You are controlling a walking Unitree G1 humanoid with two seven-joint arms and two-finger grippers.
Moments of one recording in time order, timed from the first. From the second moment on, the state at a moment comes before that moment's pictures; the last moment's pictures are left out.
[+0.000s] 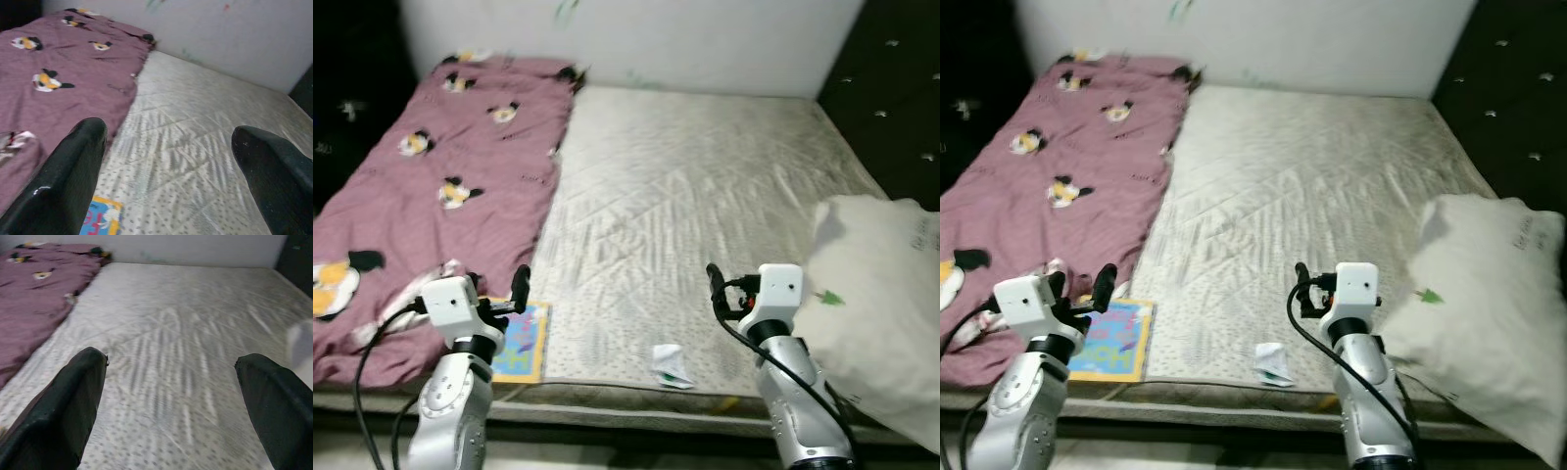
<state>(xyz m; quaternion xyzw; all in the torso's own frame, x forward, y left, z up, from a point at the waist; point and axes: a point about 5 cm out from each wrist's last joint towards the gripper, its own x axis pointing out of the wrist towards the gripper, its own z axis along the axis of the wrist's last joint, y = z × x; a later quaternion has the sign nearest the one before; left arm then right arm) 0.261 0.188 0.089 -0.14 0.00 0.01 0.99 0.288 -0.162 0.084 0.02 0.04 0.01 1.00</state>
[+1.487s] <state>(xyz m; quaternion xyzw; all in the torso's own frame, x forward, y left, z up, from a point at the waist) 0.247 0.187 0.067 -0.13 0.02 0.03 0.99 0.280 -0.157 0.075 -0.03 0.03 0.03 1.00</state>
